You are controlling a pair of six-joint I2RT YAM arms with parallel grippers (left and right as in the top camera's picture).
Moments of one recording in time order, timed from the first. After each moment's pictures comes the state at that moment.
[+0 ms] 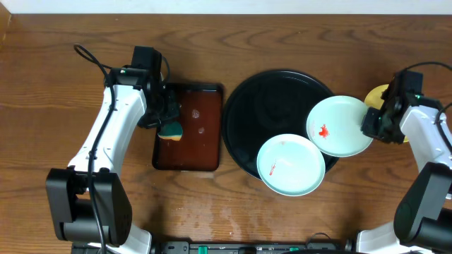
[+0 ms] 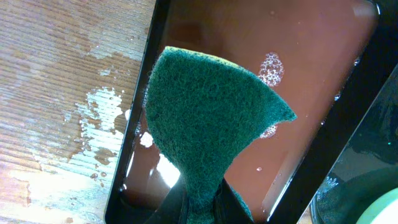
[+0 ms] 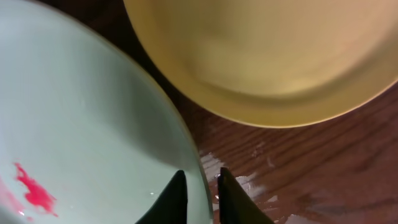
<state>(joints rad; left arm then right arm) -0.09 1.71 1.35 -1.06 0.10 -0.38 -0.24 1.70 1.11 -0.79 0.06 0.17</state>
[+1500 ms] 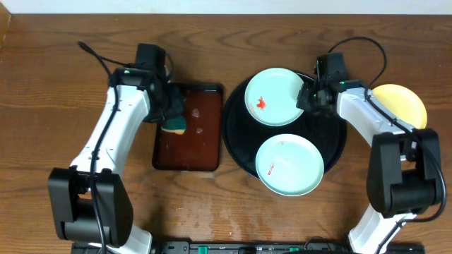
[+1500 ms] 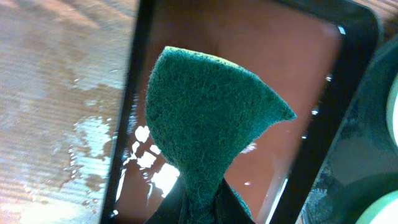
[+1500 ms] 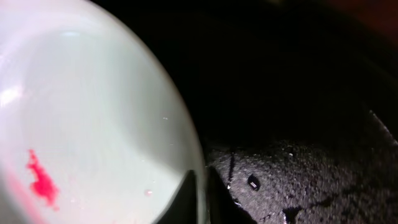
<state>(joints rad) -0.12 1.71 1.35 -0.98 0.10 -0.35 0.15 1.93 1.23 -0.48 -0.10 0.45</state>
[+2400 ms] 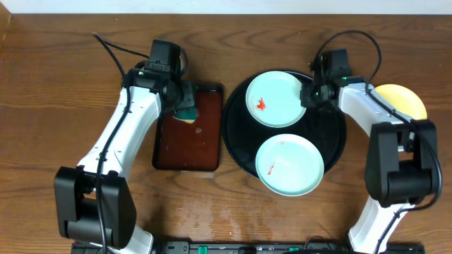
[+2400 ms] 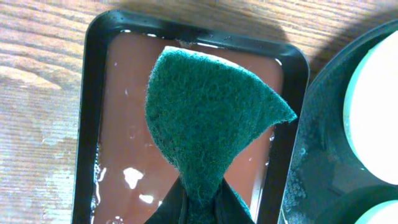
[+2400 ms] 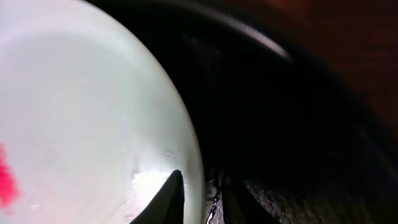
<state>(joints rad) -0.19 1.71 1.35 -0.83 0.07 -0.33 0.11 2.00 1.28 -0.45 -0.14 0.16</state>
